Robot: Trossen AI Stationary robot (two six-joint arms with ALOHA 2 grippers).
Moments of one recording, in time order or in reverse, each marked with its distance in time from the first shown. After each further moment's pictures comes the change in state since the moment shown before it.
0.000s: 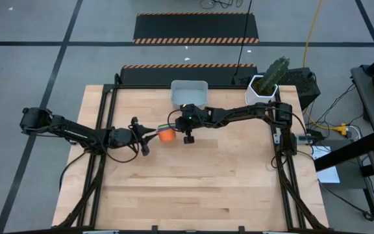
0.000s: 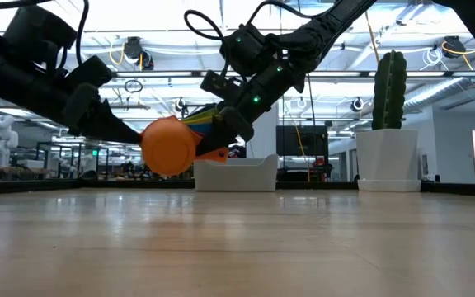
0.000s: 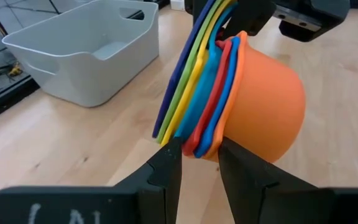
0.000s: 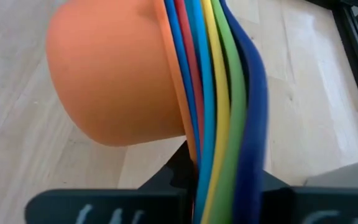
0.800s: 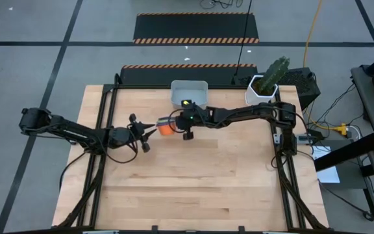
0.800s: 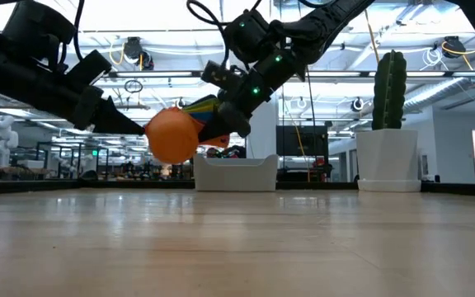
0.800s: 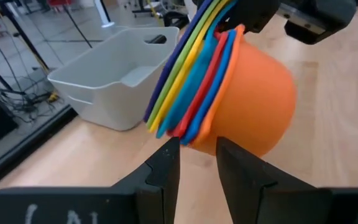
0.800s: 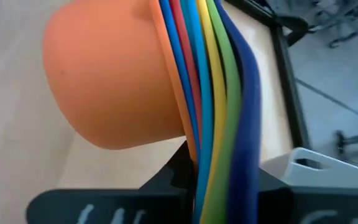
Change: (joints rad) left arm 0.002 -0.013 0.002 0.039 -0.094 0.143; right arm 0.004 -0.044 -0.001 0.022 0.198 -0.109
